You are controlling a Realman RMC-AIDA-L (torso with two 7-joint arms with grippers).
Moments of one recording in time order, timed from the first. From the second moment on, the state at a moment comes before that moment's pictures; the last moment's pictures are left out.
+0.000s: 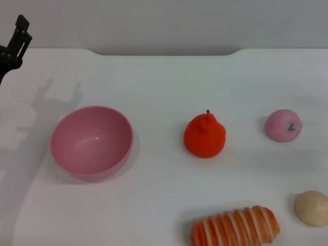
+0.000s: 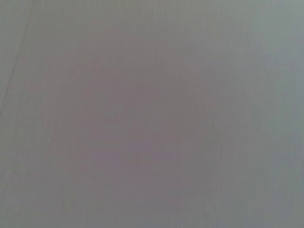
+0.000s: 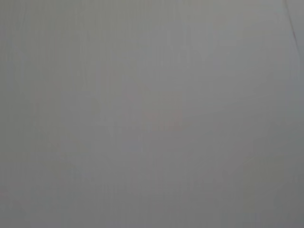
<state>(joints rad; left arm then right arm) -0.42 -2.08 1.46 0.18 0.03 1.38 -0.43 0.52 2.07 -0.86 -0.10 -0.13 -1.33 0.12</state>
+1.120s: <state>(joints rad) -0.42 -2.08 1.47 0.18 0.04 1.38 -0.46 0.51 2.08 -0.86 -0.09 -0.13 -1.33 0.14</state>
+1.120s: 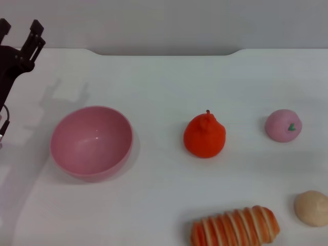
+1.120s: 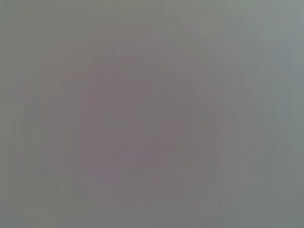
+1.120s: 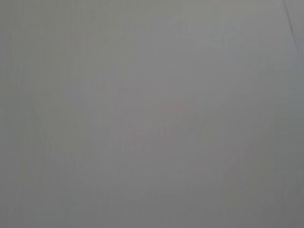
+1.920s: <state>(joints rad) -0.46 -2.05 1.45 0.30 0.04 1.17 -0.61 0.52 2.07 -0.87 -0.09 -0.13 -1.27 0.20</state>
